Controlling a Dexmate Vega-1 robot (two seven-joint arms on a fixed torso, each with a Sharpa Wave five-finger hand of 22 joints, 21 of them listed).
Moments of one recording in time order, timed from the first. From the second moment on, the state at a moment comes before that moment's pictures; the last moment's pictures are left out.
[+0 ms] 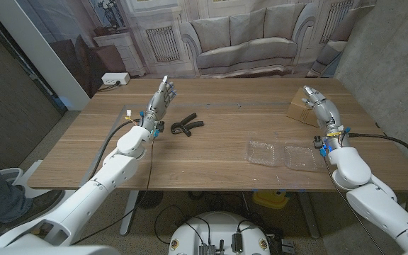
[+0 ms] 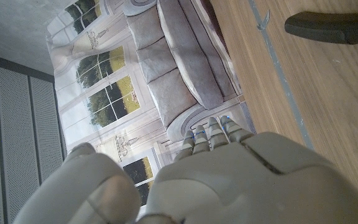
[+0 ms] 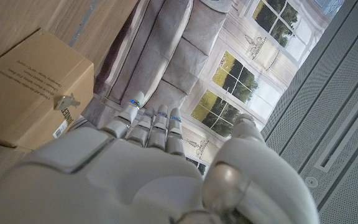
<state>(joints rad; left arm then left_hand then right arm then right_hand) 0.90 0.55 0.37 -1.48 -0.58 -0.30 0.04 0.36 -0.02 0.07 0.10 0.30 -0.02 0.05 0.21 0.19 -0.01 0.01 0.22 0.20 -0.04 0.02 0.20 0.18 -0.06 -0.04 0.20 0.18 -1.35 -0.68 -0.07 -1.81 0.33 0.36 -0.33 0.40 0.01 0.23 -0.07 0.18 0.33 0.01 0.20 0.19 0.32 0.01 0.22 0.18 0.21 -0.02 0.20 0.18 0.22 -0.04 0.45 0.17</state>
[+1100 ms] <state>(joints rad) 0.93 0.54 0.39 -1.54 -0.54 -0.30 0.08 0.37 -0.01 0.07 0.10 0.30 0.00 0.05 0.21 0.19 0.00 0.01 0.22 0.20 -0.03 0.01 0.20 0.18 -0.06 -0.03 0.20 0.18 -1.45 -0.67 0.04 -1.85 0.26 0.33 -0.37 0.41 0.02 0.23 -0.08 0.19 0.34 0.01 0.20 0.19 0.33 0.01 0.23 0.18 0.22 -0.03 0.20 0.18 0.22 -0.04 0.44 0.17</state>
